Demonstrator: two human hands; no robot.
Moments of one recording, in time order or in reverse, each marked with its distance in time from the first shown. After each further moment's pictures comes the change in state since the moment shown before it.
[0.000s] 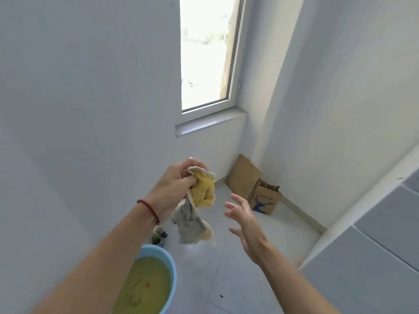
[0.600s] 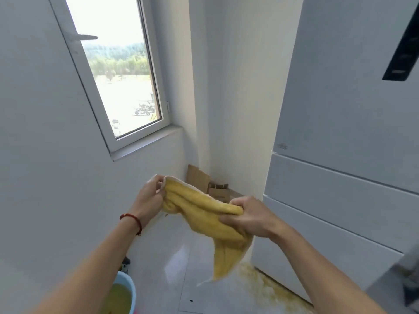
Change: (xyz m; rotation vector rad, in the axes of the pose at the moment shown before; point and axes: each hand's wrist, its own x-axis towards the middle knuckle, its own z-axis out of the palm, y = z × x) left_hand -0.055 0.008 0.217 0.404 0.020 0.088; right_hand -0.225 -0.035 -0.242 -0.634 0.196 -0.272
